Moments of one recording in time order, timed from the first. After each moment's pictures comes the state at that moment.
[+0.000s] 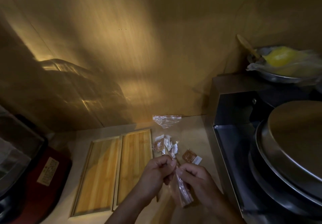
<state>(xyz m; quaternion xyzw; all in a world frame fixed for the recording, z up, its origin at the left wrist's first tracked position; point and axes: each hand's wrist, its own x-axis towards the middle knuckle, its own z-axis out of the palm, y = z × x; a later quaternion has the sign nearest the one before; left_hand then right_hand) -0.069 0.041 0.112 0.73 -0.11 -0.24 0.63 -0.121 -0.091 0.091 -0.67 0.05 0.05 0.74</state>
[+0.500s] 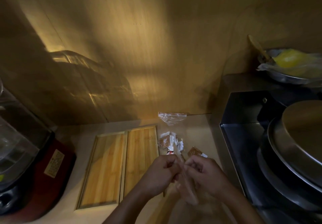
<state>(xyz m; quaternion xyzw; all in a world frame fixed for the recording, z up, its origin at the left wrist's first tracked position) -0.067 0.062 0.113 0.78 -0.13 -0.27 0.55 -0.112 -0.086 0.097 -0.80 0.04 0.04 0.60</state>
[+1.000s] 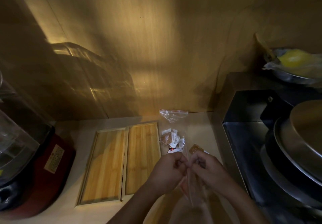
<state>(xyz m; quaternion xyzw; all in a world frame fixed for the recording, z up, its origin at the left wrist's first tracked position) -0.068 0.061 0.105 0.84 -0.18 -0.23 0.45 -0.110 -0.083 0.093 -0.81 0.07 0.04 0.57</state>
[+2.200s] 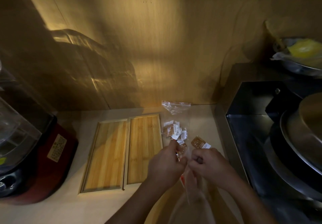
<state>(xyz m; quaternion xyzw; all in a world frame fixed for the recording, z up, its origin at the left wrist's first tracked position) -0.074 0.064 0.094 0.93 -0.14 -0.13 0.31 -0.108 -0.080 0.095 -0.94 0.05 0.08 0.34</state>
